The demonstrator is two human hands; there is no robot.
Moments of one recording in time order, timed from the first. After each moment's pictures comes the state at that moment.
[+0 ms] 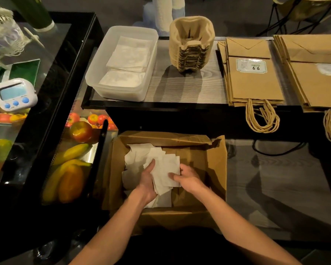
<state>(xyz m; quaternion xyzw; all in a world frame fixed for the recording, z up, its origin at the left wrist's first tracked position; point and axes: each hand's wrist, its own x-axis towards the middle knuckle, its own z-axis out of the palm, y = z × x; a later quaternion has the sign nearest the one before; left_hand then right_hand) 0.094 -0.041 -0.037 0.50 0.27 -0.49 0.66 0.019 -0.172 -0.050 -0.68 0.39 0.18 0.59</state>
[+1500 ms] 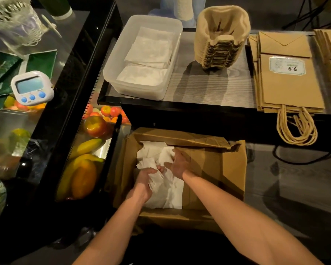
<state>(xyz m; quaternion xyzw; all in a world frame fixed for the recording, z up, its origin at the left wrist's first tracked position) 0.127 -0.002 -0.061 0.51 0.37 -0.41 0.67 0.105 -0.144 -0.078 -0.76 0.35 0.21 0.50</state>
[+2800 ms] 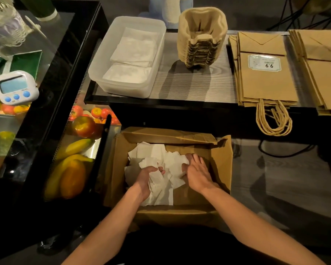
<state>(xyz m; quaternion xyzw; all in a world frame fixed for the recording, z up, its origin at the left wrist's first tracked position) 0.111 -0.025 -0.061 0.52 0.34 -0.47 0.62 0.012 -0.198 -0.088 -0.95 0.18 0.19 0.18</state>
